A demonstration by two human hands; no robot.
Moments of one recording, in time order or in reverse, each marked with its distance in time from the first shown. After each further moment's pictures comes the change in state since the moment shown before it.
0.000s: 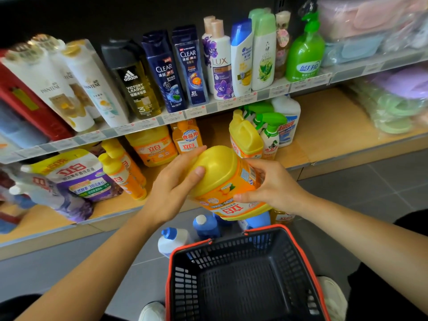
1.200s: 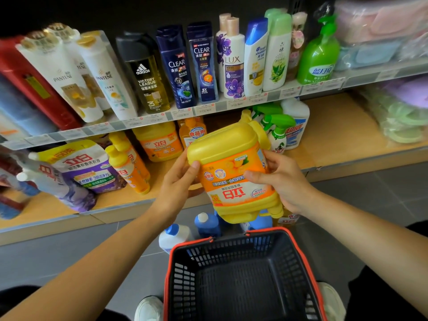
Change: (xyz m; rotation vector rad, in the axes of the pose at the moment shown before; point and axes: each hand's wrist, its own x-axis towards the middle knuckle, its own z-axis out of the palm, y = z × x) left_hand -0.004 -0.014 0.018 -0.553 0.143 -0.363; right_hand 0.010 0.001 0.001 0.426 0.117 0.151
